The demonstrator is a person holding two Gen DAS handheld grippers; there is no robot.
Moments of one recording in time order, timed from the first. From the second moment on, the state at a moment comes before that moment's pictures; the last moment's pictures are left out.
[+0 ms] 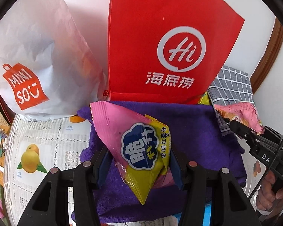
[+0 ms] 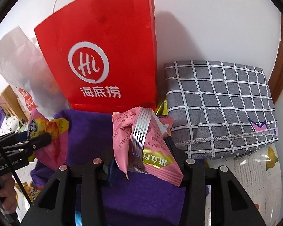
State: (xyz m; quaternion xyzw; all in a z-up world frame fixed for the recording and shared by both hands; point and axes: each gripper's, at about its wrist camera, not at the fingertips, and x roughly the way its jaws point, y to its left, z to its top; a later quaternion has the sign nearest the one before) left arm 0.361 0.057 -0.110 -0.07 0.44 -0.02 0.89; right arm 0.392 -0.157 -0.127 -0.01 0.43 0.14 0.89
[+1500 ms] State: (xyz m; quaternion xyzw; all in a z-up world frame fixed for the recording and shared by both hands) left arm 0.384 0.052 -0.154 -0.06 0.52 0.01 0.86; right arm 0.414 -0.150 -0.179 -0.04 0.51 0.12 0.85
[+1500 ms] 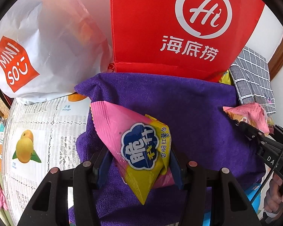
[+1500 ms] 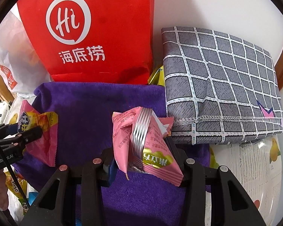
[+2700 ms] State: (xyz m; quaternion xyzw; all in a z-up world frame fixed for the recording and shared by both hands) left arm 0.368 0.049 -0.117 -0.07 0.48 -0.02 0.87; right arm 0.395 -0.145 -0.134 -0.04 0.46 0.13 0.88
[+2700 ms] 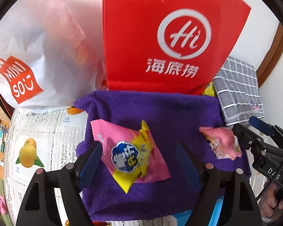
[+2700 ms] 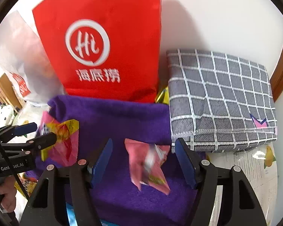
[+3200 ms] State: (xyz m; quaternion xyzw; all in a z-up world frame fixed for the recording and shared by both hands) left arm 0.314 0.045 -0.067 -0.06 0.43 -0.04 0.90; right arm 0.327 -0.132 -0.095 -0.05 0.42 0.13 0.89
